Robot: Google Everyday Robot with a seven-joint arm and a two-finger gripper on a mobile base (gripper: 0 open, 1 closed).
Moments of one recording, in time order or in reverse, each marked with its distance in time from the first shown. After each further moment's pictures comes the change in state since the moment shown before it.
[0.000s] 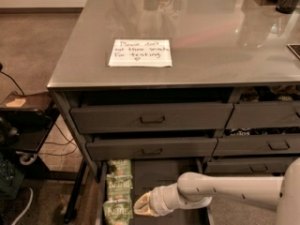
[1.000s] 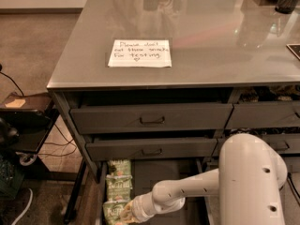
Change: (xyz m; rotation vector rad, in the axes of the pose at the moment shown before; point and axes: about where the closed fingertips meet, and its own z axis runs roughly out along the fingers) arm 0.037 0.002 0.110 -0.061 0.079 -0.170
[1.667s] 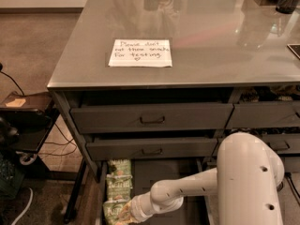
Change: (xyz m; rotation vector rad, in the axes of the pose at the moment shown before) arm -0.004 0.001 0.009 -0.015 -0.003 -0.011
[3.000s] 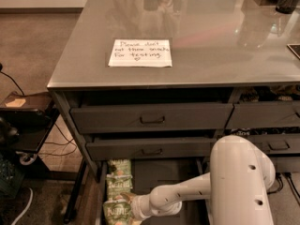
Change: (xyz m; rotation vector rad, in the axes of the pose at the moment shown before) arm 0.037 -0.019 0.022 0.117 0.072 -0.015
